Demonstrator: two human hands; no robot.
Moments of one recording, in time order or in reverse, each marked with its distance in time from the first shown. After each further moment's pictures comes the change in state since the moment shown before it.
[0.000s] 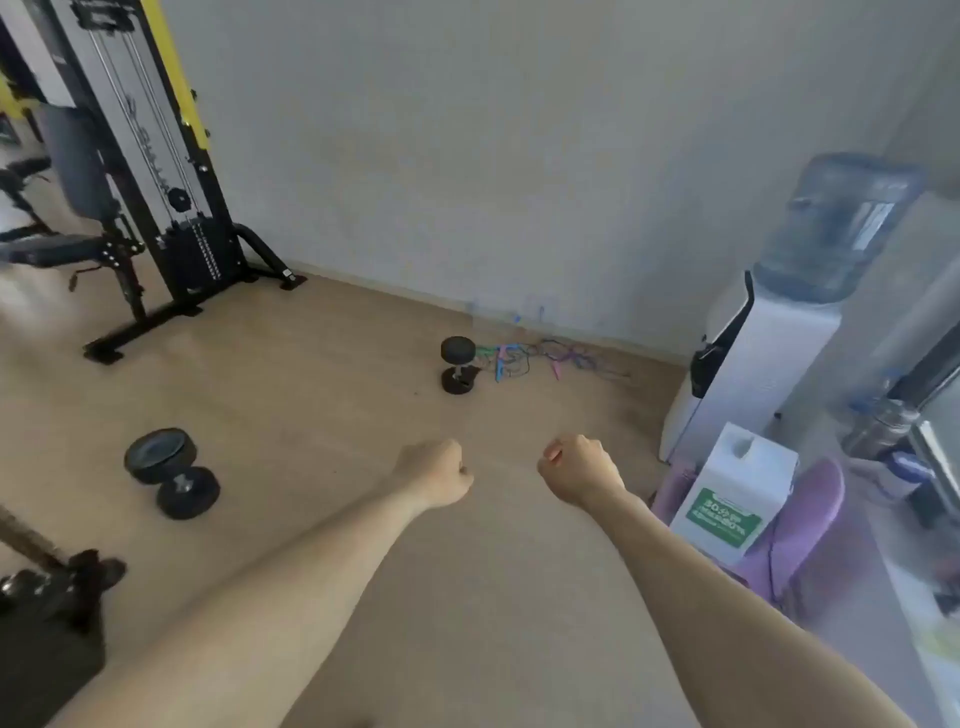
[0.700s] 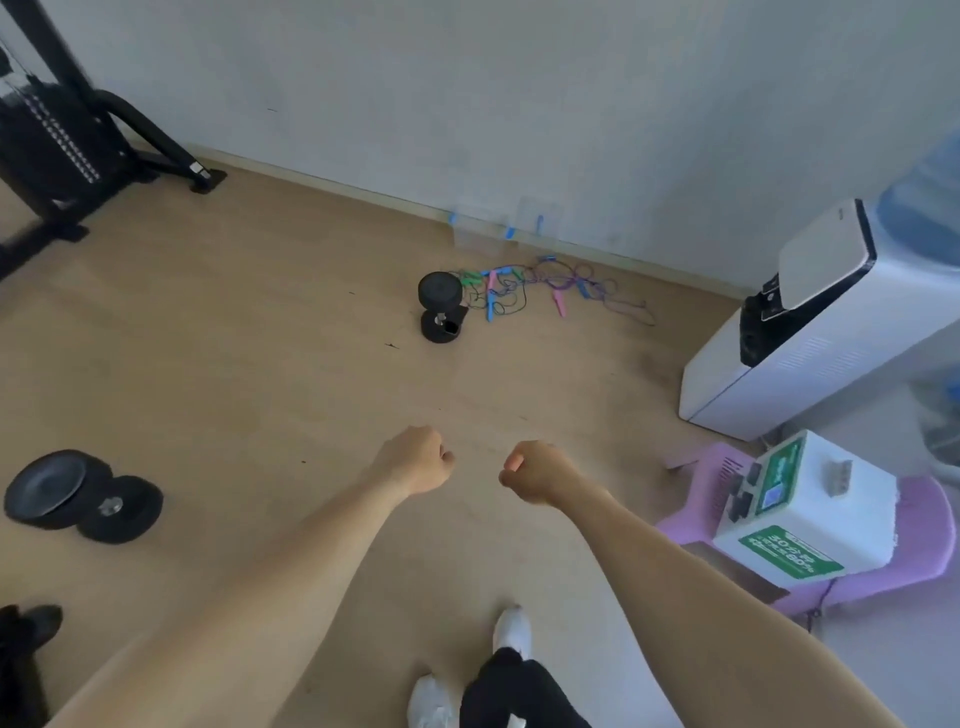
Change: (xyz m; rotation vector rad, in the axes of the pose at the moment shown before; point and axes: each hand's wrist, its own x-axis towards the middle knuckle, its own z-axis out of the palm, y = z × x) left_hand 0.390 -0.123 0.015 -0.130 -0.305 -0.065; right_hand 0.376 -0.067 0.113 -0.076 -0.481 0.133
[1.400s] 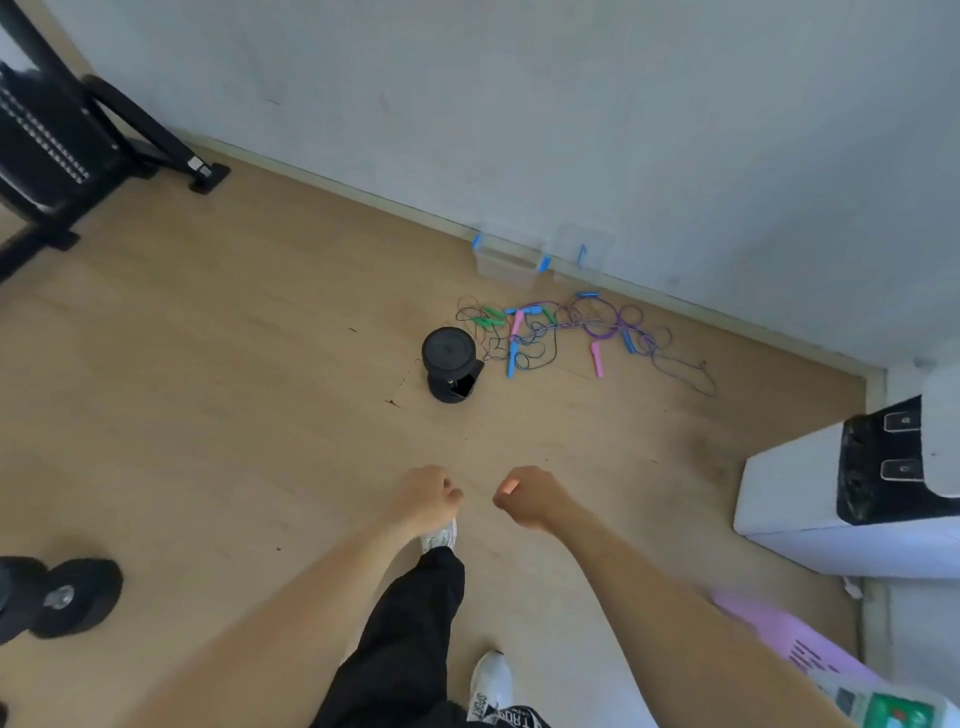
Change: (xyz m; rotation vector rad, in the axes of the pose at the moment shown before) left_hand 0.366 0.049 -0.110 -0.262 -0.107 -0.174; right_hand 0.367 -0.035 -0.196 0.084 -0.203 -0.015
